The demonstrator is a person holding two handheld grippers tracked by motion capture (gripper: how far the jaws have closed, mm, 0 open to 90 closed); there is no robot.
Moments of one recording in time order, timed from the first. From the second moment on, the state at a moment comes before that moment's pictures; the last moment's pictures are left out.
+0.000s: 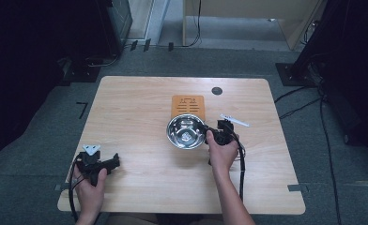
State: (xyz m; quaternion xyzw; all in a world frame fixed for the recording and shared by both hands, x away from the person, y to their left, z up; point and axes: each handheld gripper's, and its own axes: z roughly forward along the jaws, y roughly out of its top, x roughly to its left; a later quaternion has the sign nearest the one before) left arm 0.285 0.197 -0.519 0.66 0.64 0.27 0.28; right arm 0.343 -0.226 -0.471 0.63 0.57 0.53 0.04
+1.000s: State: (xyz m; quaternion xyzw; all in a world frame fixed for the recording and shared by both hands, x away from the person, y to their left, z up) left arm 0.286 0.195 -0.520 0.66 0.64 0.27 0.28; right arm 0.397 -0.229 -0.482 0.68 0.52 0.50 0.08
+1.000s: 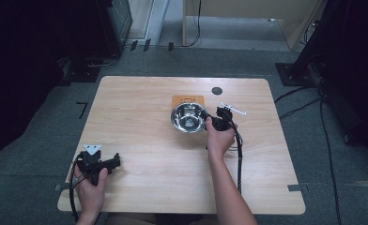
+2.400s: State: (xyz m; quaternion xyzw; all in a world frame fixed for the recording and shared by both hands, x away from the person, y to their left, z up) left arm 0.288 0.194 -0.520 0.67 0.64 0.27 0.28; right arm 0.450 -0.215 -0.516 0.75 0.44 0.48 0.12
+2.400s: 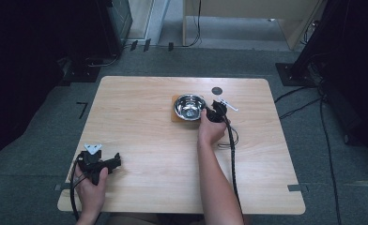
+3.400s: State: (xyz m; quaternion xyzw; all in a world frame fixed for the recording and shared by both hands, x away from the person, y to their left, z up) left arm 0.288 0.194 -0.520 0.67 0.64 0.27 0.28; right arm 0.453 -0.218 -0.503 0.71 0.46 0.51 0.16
